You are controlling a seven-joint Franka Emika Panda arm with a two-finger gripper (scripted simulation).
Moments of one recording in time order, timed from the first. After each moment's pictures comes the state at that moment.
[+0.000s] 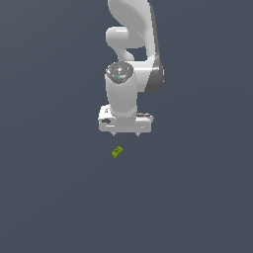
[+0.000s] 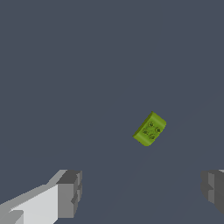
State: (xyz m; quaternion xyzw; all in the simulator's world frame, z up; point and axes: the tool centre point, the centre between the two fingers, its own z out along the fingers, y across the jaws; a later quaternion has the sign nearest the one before) arm -0.012 -0.002 0.158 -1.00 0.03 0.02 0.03
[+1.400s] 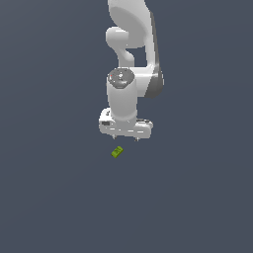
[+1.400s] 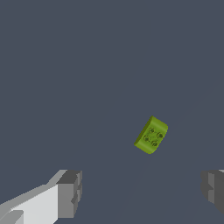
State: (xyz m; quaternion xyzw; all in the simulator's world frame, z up) arm -0.003 -0.003 0.143 -1.00 0.08 0.00 0.02
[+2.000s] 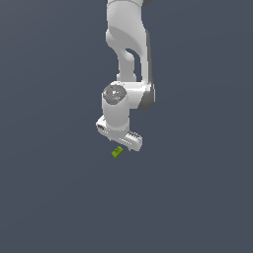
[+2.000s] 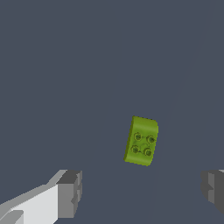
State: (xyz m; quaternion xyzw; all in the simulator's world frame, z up) arm -0.004 -0.029 0.091 -0.97 0.25 0.00 0.01
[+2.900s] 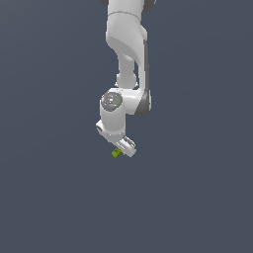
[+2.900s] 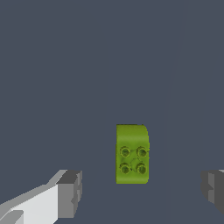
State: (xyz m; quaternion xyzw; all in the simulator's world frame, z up) arm -0.006 -0.046 0.062 -0.94 0.34 0.00 0.00
